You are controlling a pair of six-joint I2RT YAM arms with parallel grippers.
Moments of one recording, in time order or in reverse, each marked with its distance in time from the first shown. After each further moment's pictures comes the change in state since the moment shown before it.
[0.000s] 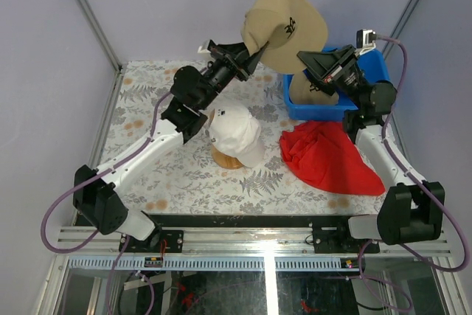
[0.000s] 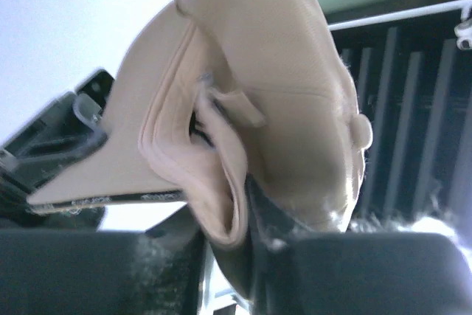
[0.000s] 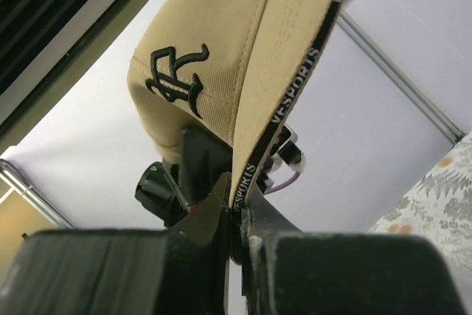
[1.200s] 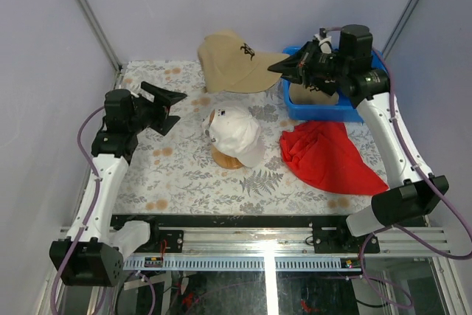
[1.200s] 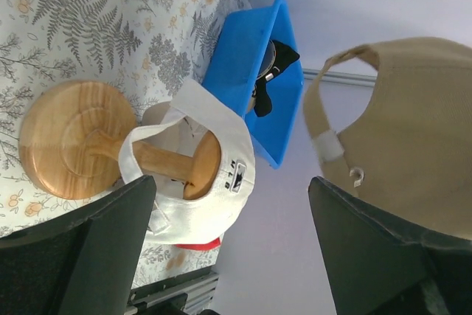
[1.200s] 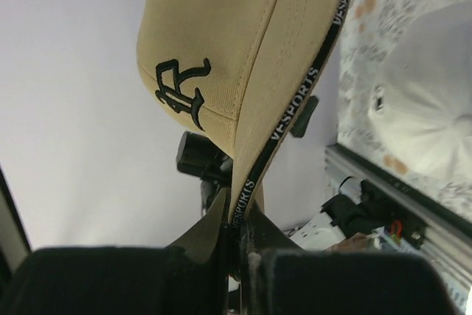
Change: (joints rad) left arm 0.640 -0.443 -0.353 -0.945 0.304 0.875; right arm 0.130 0.142 0.695 -1.633 -0.108 -0.220
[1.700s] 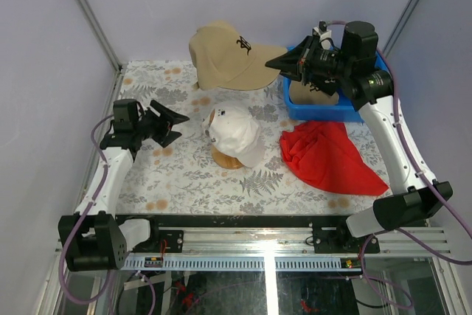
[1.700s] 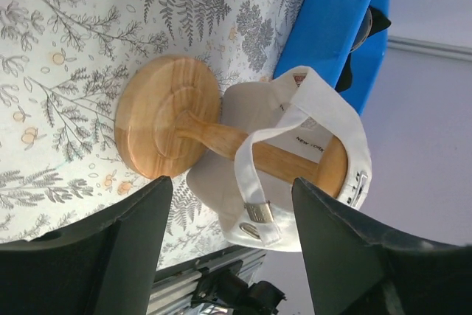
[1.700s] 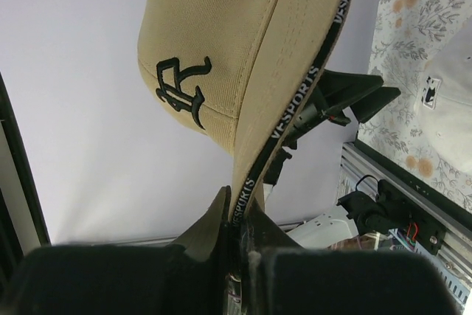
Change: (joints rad) left arm 0.088 0.071 -0.164 0.012 0.135 0.177; right arm 0.056 -0.016 0.021 0.090 -0.024 0.076
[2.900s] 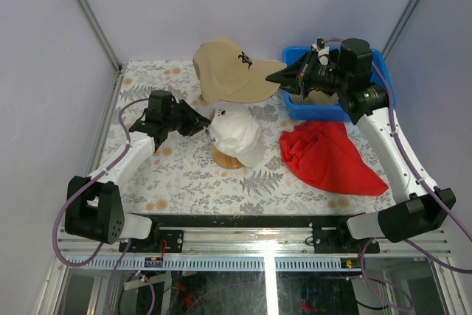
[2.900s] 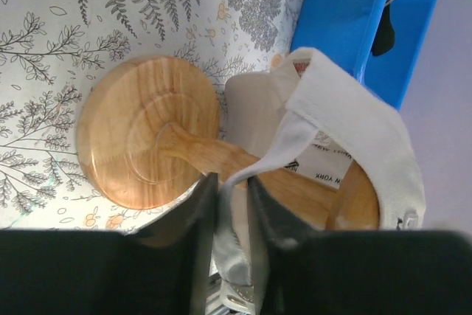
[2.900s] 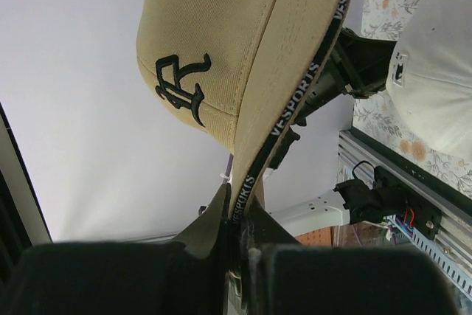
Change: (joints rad) left arm -0.261 0.243 0.077 0.168 -0.128 0.061; right arm 0.000 -0.097 -0.222 0.101 0.000 0.037
